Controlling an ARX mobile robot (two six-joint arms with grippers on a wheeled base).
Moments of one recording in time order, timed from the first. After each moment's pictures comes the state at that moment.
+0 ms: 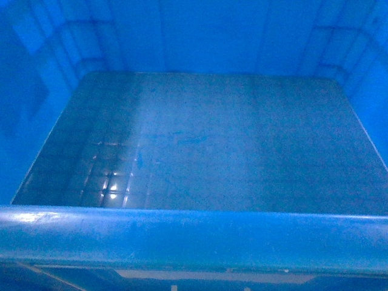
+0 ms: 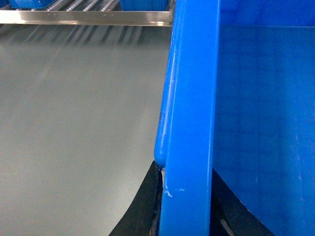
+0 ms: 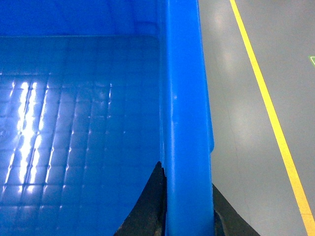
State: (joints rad) left arm -0.38 0.93 0.65 -0.22 -0.53 -0.17; right arm 0.28 0.85 0.53 -0.11 0.31 0.18
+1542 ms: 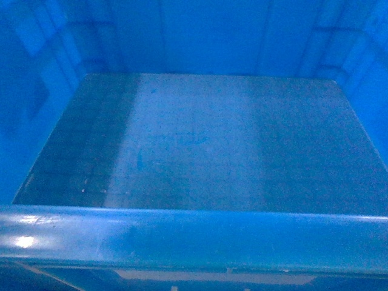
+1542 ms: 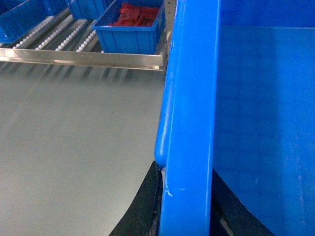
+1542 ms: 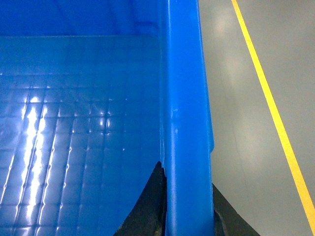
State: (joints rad) left arm -0.38 0.93 0.65 -0.22 -0.53 -0.17; right arm 0.28 0.85 0.53 -0.11 0.31 0.18
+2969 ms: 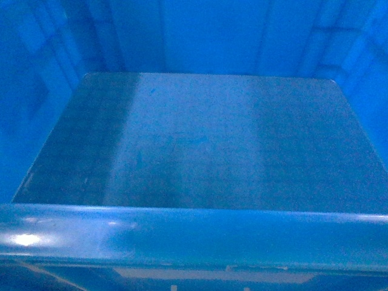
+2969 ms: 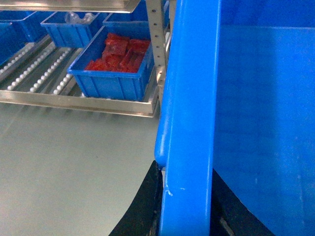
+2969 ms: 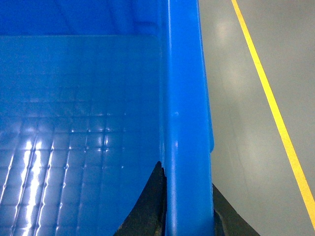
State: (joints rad) left arm -0.38 0.93 0.65 -0.21 -0.53 -0.17; right arm 0.28 0.85 0.53 -0.10 0.31 0.18
